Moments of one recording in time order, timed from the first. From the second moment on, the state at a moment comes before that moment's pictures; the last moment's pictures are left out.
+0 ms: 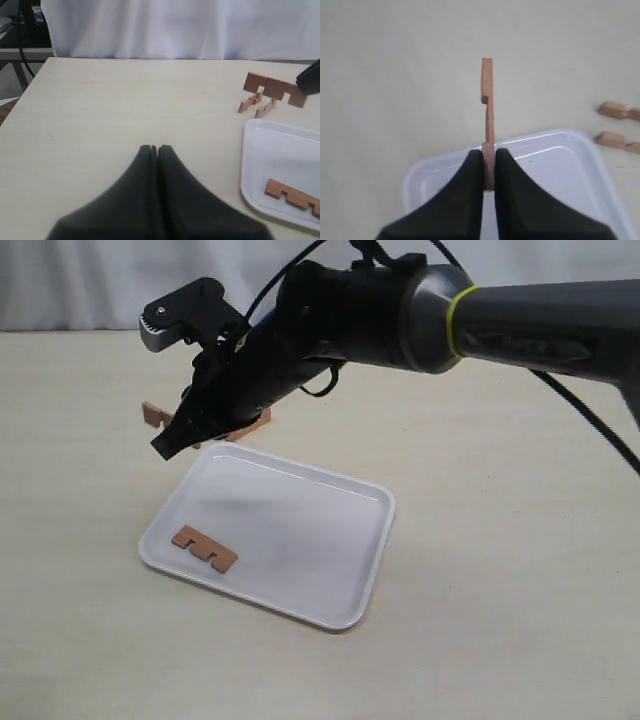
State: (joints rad) left arm -0.13 0.00 0.00 0.28 0.36 -0.31; right arm 0.41 2.08 -1.61 0.50 0.55 -0.61
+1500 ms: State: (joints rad) left arm -0.13 0.00 0.00 0.28 0.36 -0.31; right arm 0.32 2.05 -1.42 0.94 0.13 -0.87
